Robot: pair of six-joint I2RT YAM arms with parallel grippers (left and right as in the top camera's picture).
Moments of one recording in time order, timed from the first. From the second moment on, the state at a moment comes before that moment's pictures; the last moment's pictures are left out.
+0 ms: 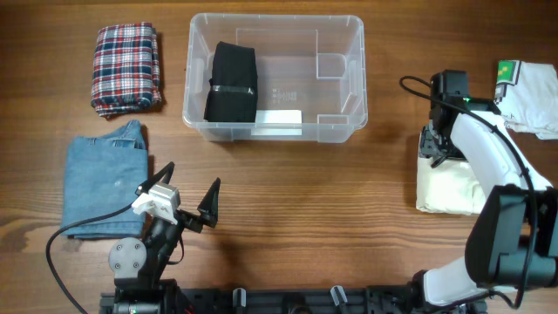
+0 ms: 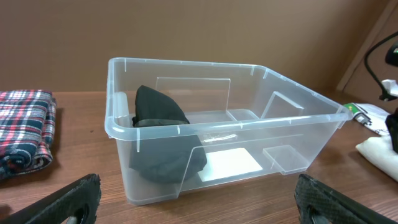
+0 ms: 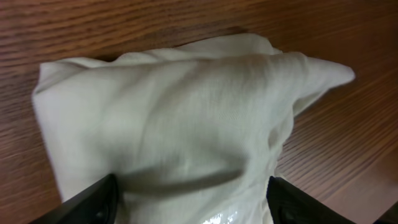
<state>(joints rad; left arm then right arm) 0.03 0.01 0.01 -0.04 0.42 -0.13 -0.08 1.72 1.11 -0.86 0.47 0.14</state>
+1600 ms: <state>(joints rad) 0.03 0.01 0.01 -0.04 0.42 -0.13 -0.05 1.68 1.14 -0.94 0.32 0.23</state>
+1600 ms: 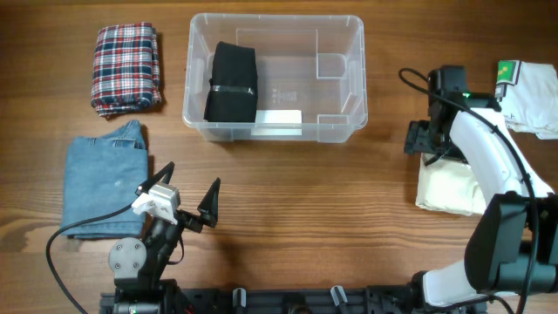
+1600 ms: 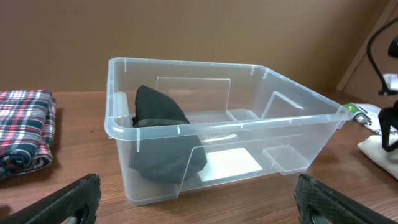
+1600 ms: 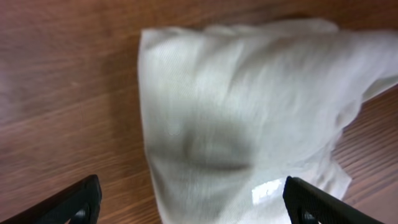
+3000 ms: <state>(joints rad) 0.03 0.01 0.01 -0.04 0.42 -0.13 -0.05 1.54 0.98 -0.82 0.48 0.40</state>
